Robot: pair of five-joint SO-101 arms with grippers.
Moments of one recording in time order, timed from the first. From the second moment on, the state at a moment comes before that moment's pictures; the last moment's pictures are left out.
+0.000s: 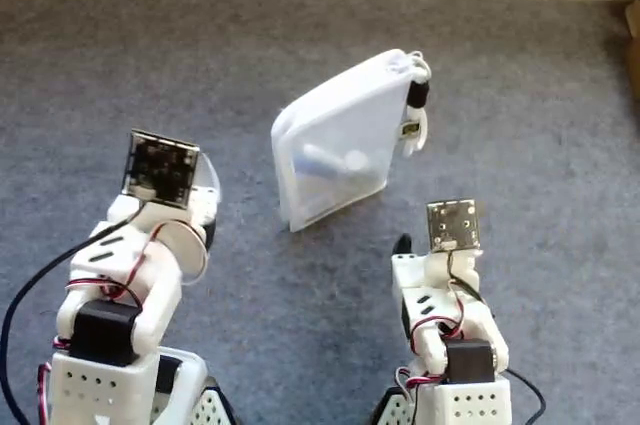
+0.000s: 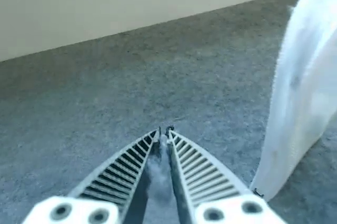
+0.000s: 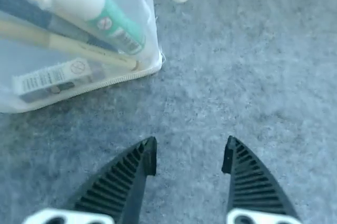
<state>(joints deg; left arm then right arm) 3.6 -75.0 54.5 55.9 -2.2 -4.8 -103.6 93.4 56.4 6.3</state>
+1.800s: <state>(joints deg) -21.6 -74.9 80.3 53.5 -2.2 -30.5 -102.2 94.7 14.2 1.9</state>
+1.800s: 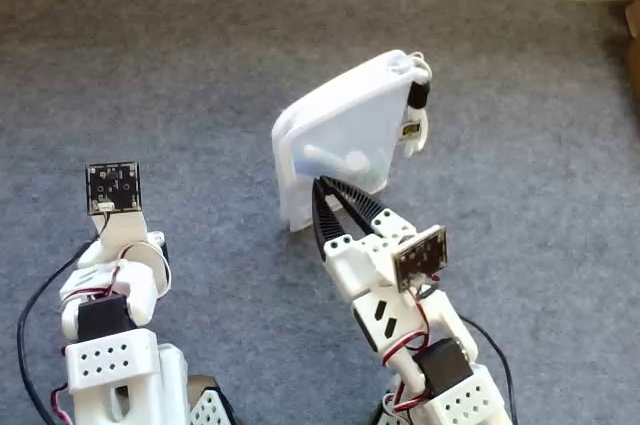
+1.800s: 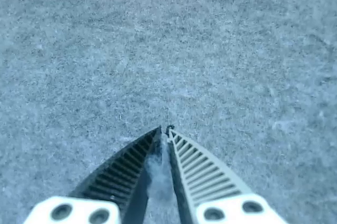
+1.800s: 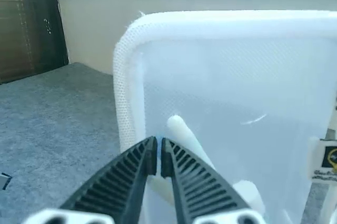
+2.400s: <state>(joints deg) -21.6 -74.9 81.4 53.5 -2.2 -27.3 -57.7 73.9 6.2 1.7</state>
